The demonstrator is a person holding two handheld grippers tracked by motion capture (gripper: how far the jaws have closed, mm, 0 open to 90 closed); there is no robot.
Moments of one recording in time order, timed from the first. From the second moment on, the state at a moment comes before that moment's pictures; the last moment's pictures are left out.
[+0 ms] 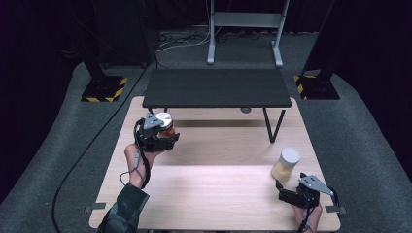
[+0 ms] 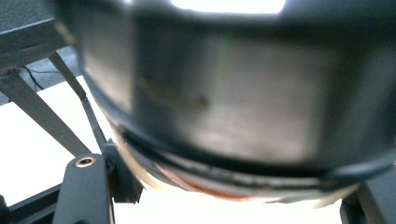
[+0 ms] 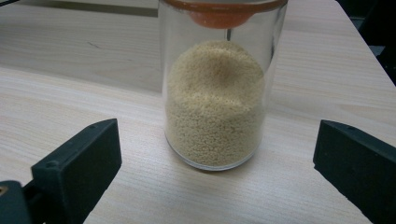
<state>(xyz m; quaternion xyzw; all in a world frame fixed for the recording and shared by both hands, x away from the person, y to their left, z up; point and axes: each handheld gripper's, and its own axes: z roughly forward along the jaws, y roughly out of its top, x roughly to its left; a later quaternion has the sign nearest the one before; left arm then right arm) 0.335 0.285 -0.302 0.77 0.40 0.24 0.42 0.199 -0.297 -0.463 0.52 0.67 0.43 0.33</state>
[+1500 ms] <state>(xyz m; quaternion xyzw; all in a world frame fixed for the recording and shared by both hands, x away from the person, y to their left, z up) 0.382 0.258 -0.267 0.78 0.39 0.23 0.43 0.200 -0.296 -0.463 0.52 0.67 0.42 0.33</state>
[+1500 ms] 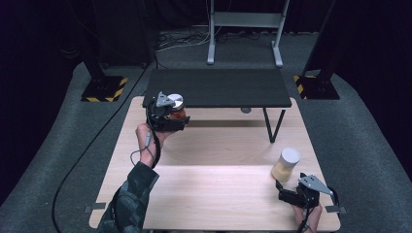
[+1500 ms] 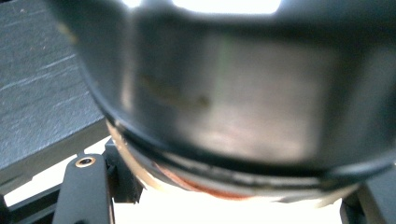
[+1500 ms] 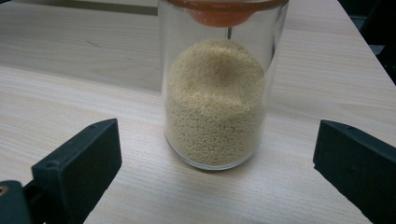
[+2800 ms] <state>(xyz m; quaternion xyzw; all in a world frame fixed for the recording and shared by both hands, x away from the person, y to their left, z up) 0.420 0.217 -0.230 0.79 0.37 0.24 0.43 0.201 -0.298 -0.462 0.51 0.67 0.43 0.32</state>
